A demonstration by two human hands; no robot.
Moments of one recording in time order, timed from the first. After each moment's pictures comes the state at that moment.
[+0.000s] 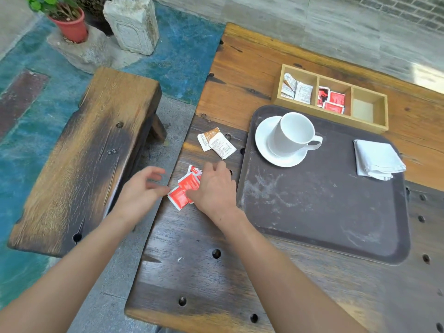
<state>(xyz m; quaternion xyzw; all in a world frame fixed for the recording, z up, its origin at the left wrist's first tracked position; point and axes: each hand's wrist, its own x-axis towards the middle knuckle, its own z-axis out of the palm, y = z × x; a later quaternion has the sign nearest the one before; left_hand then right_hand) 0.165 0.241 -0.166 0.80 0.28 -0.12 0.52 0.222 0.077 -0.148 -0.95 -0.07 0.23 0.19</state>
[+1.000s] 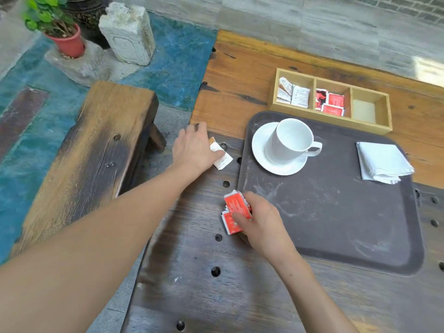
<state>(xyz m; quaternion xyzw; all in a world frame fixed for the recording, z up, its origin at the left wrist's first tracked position) 0.319 0.160 -0.152 0.97 0.12 -0.10 0.19 0.205 -0.032 -0.137 -0.91 -0.05 0.22 0.34</state>
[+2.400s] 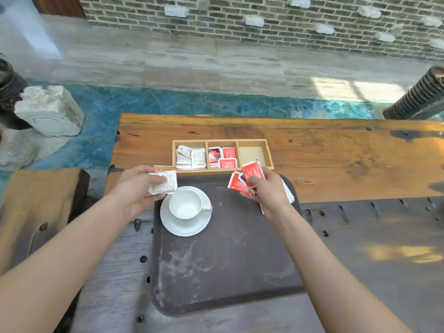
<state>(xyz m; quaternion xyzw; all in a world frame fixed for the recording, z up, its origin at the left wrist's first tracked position) 0.402 0.053 -0.018 0.64 0.31 -0.17 0.68 0.380 -0.229 -0.036 -0.70 0.30 0.08 0.65</state>
